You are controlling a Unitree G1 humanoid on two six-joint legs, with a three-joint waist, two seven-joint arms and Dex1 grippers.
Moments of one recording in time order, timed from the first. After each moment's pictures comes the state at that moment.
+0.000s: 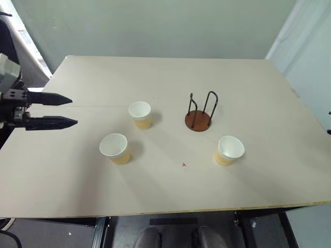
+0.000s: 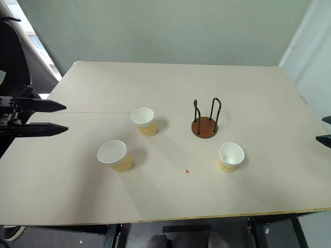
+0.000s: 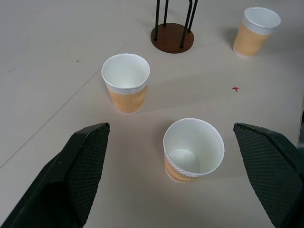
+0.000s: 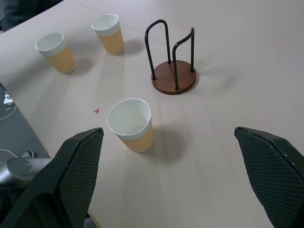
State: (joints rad) left arm -0.65 1.36 0.18 0.35 -0.56 0.57 -1.57; right arm -0.14 -1.37 -0.72 0.11 0.67 0.85 1.53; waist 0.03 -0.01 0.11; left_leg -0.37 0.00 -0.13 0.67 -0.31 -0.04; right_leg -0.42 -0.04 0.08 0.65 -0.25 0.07
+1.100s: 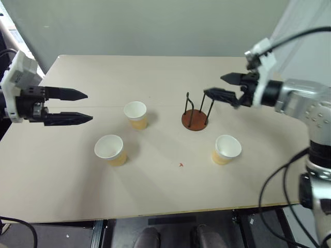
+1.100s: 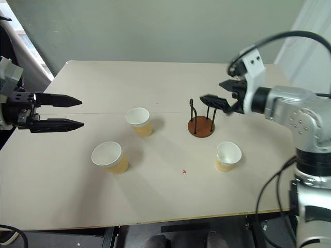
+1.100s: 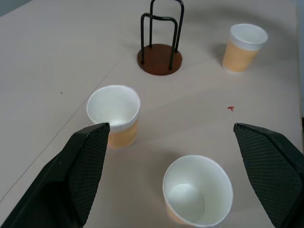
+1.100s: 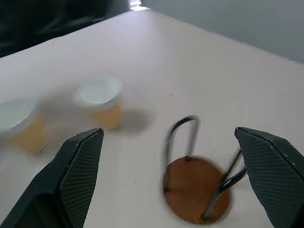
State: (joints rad) left arm -0.72 1.25 0.15 0.30 -0.55 0.58 -1.54; right arm -0.99 -0.64 -0.03 -0.19 0.64 1.17 0.48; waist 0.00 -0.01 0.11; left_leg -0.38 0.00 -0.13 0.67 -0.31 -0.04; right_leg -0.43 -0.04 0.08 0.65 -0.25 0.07
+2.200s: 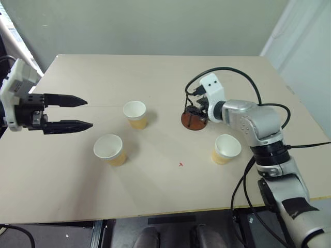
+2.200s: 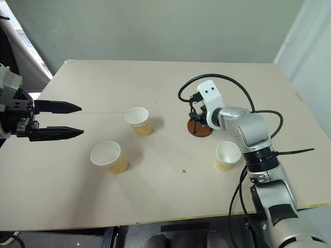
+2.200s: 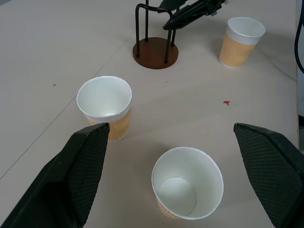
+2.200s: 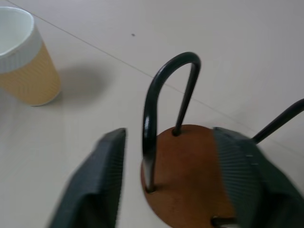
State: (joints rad) left arm -0.57 1.26 0.27 0.18 -0.58 0.60 -1.51; right arm -0.96 -0.38 0.19 0.04 0.31 1.04 0.37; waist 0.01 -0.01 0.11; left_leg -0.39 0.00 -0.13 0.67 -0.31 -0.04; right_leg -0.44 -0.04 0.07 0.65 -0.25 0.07
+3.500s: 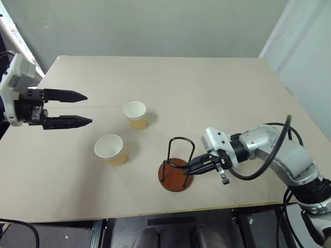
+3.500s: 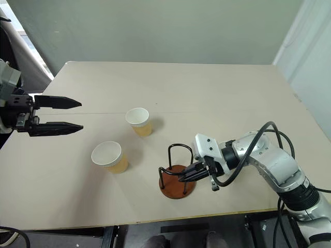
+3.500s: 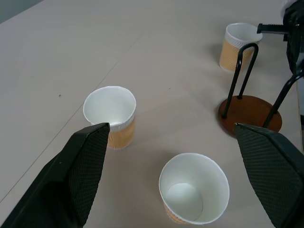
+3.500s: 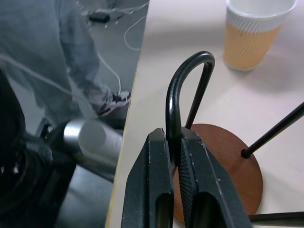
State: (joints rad) left arm -0.66 1.25 0.21 0.26 -0.56 0.55 -1.54; right arm -0.64 -0.75 0.35 -0.40 0.49 0.66 1.28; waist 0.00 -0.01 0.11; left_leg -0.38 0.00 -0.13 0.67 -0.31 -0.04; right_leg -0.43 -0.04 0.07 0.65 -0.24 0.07
